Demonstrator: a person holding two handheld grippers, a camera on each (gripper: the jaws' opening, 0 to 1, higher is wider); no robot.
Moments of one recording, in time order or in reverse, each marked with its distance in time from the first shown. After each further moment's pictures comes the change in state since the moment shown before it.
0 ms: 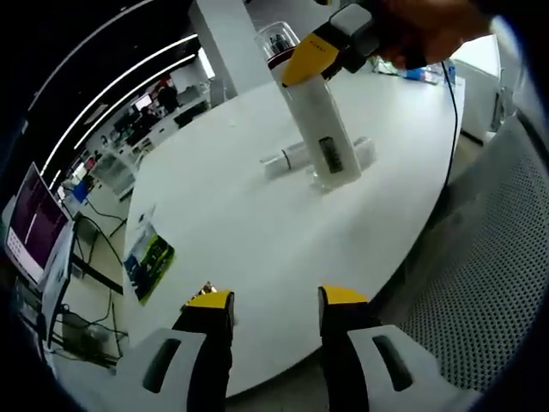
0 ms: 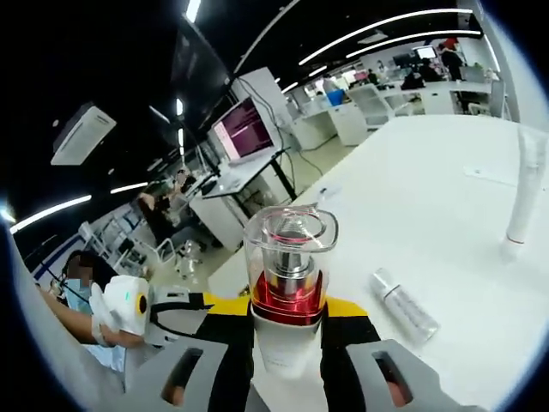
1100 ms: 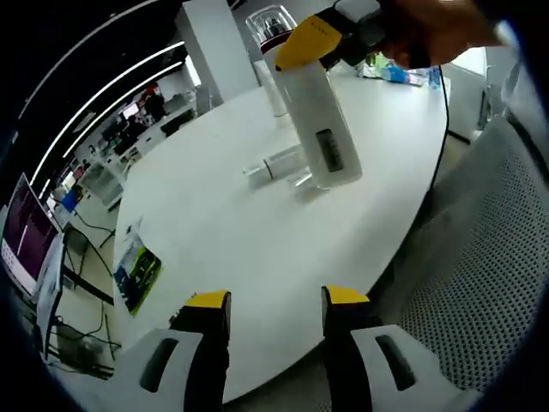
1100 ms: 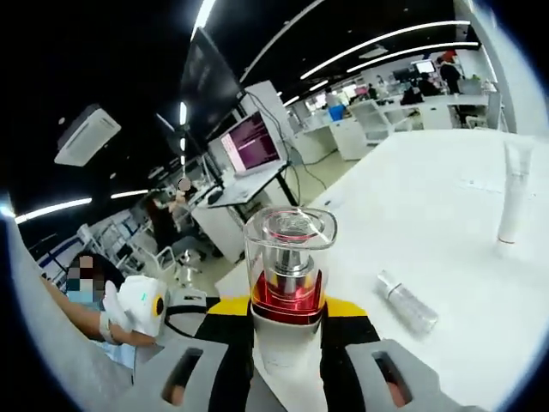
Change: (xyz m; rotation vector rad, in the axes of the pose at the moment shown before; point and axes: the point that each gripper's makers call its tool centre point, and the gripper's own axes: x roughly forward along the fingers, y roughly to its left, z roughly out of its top) left arm 0.000 -0.012 0.009 0.029 -0.033 -0.048; right arm -0.016 0.021 -0.005 -0.011 -0.046 0.012
